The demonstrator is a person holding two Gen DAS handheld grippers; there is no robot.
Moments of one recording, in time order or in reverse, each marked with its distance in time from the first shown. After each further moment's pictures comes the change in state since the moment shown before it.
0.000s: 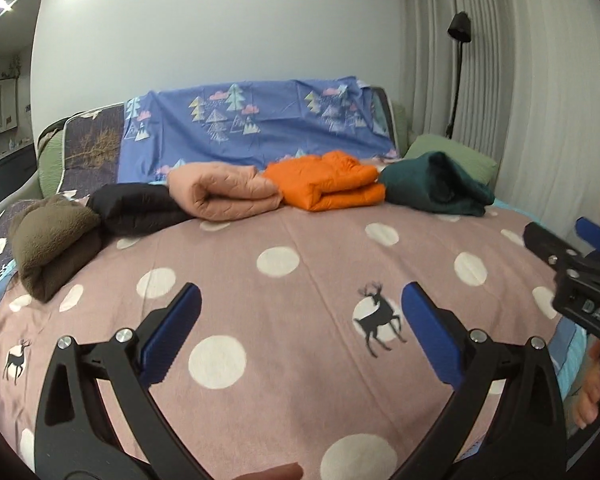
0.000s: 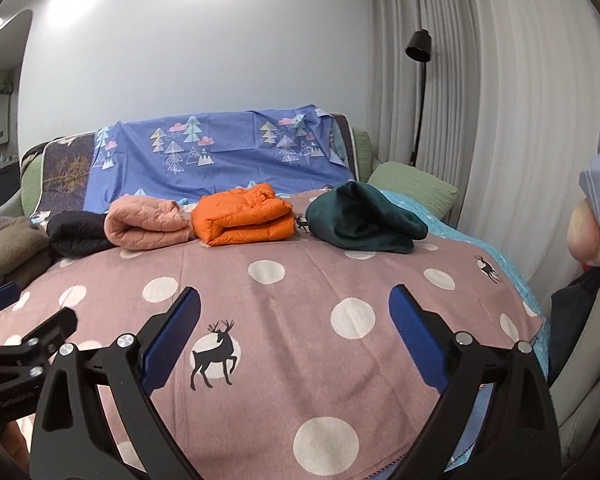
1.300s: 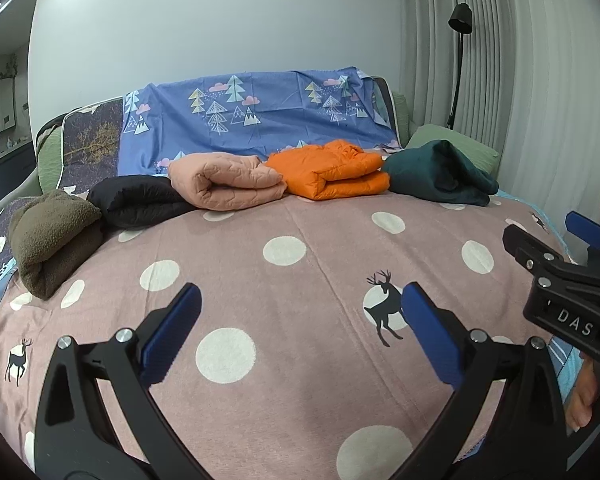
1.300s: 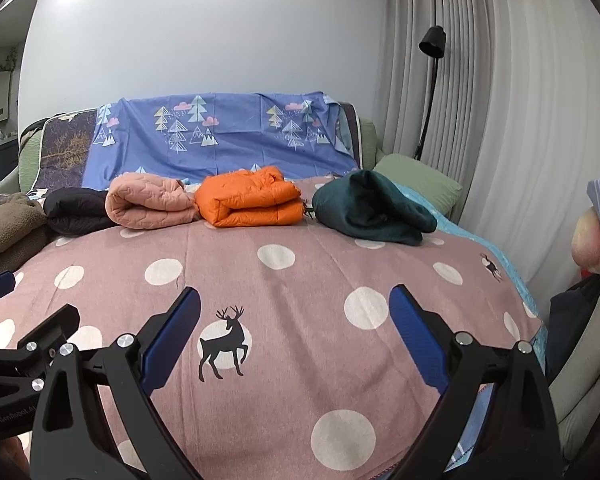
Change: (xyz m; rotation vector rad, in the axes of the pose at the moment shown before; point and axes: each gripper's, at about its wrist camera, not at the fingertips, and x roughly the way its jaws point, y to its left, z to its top) left arm 0.008 0.010 -0.003 0.011 0.030 -0.015; right arm 0.015 0.027 -0.002 -0.041 0.060 -0.024
